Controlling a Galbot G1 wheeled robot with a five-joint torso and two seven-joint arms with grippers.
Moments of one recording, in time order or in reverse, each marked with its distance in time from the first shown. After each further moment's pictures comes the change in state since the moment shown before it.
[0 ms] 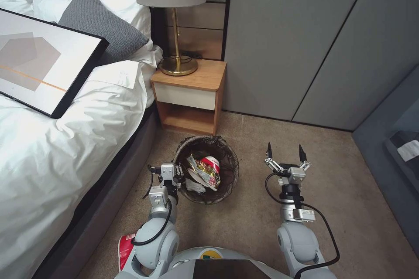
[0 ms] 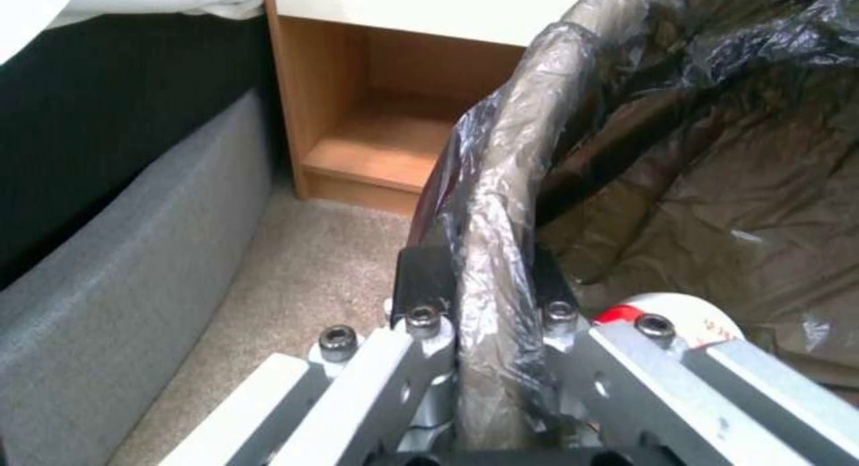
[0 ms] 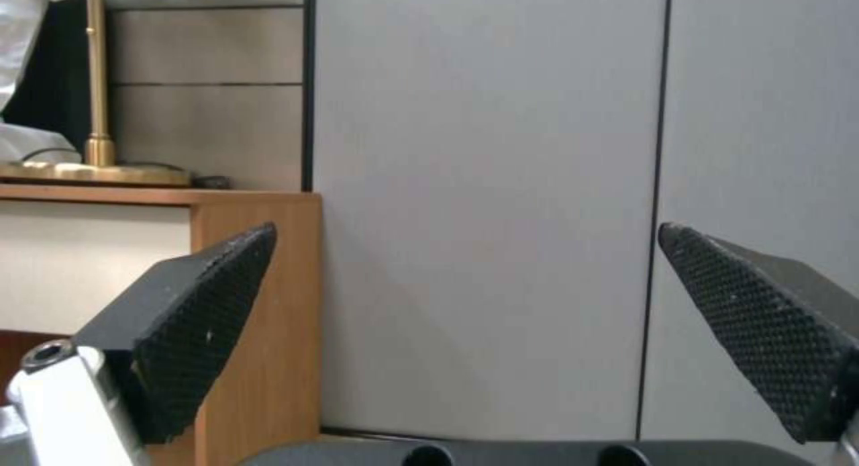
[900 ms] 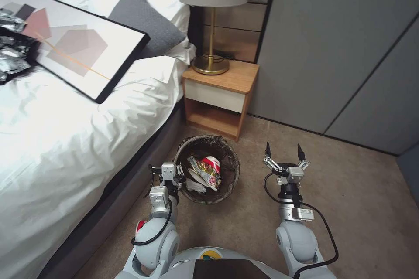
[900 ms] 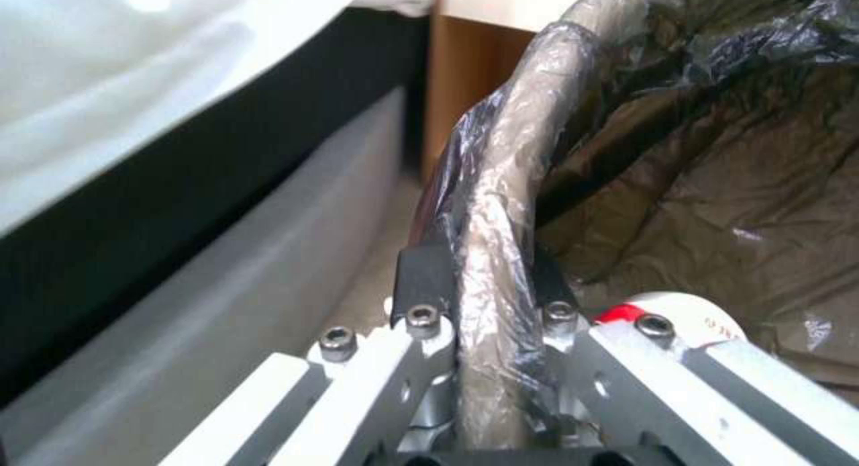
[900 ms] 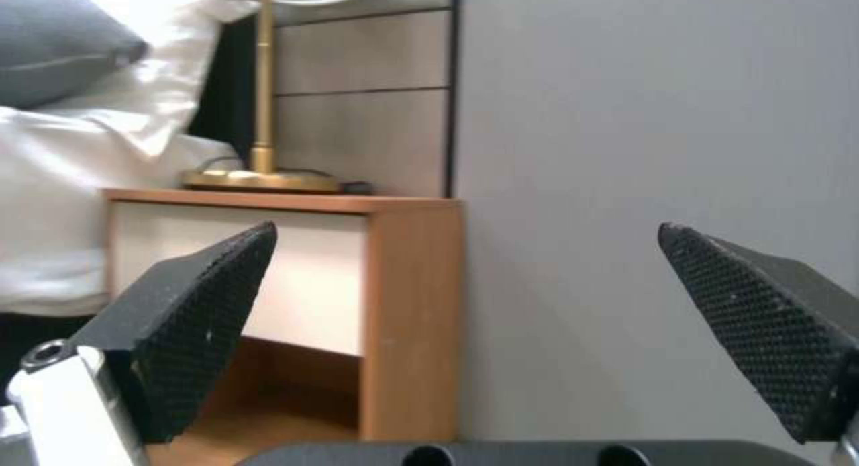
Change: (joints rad) left arm -0.001 0.002 0.005 0.001 0.001 -0.002 0.001; right arm 0.004 0.000 -0.006 0.003 -0.007 -0.006 -0.002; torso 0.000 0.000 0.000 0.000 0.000
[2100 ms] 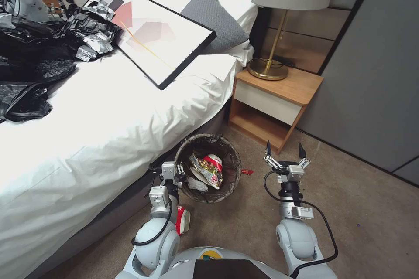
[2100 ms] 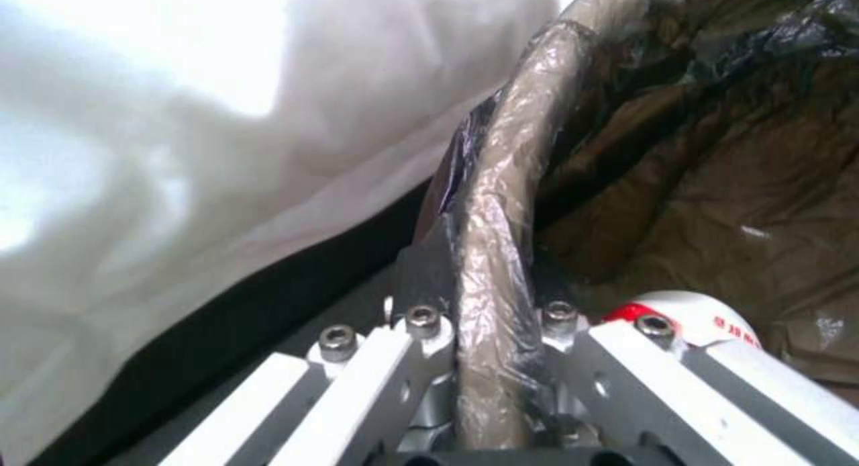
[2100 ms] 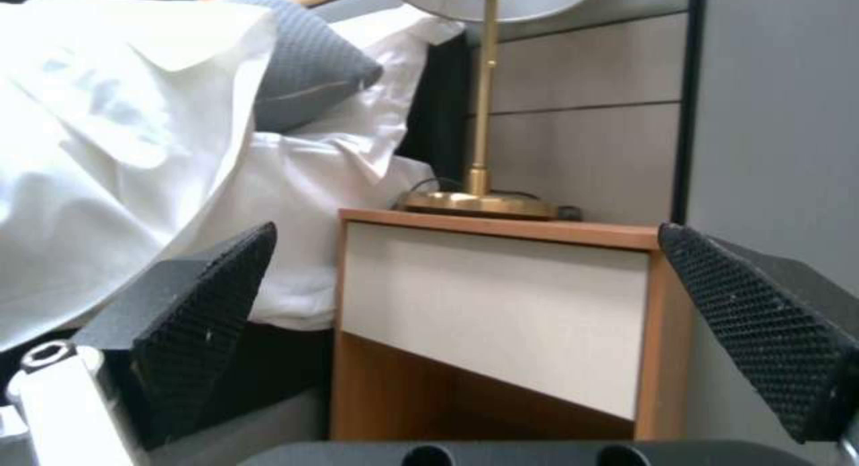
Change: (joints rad) left arm 0.000 -0.003 0.000 0.000 -0.005 -0.018 0.008; right arm 0.015 0.002 0.005 -0.005 -0.019 0.013 0.006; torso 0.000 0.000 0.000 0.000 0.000
